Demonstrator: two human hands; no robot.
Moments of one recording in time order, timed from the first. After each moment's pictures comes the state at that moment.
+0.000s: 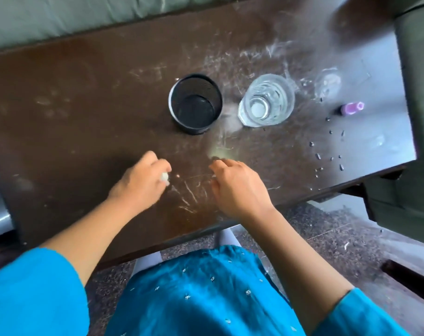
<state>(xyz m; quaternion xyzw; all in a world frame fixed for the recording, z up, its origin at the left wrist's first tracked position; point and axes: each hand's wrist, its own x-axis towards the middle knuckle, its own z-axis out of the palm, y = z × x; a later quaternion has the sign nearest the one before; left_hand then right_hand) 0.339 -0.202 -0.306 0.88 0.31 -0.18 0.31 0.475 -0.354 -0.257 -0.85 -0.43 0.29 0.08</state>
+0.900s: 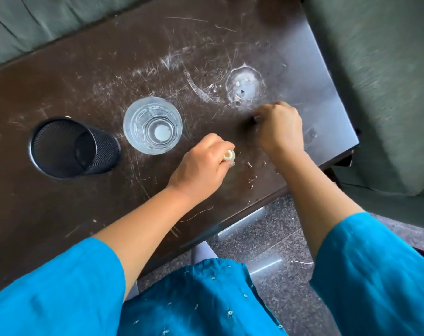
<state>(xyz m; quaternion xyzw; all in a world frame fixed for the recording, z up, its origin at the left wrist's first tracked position) 0.564 -0.350 -0.288 0.90 0.10 0.00 0.43 0.699 -0.459 -0.295 -0.96 -0.18 0.18 0.08</state>
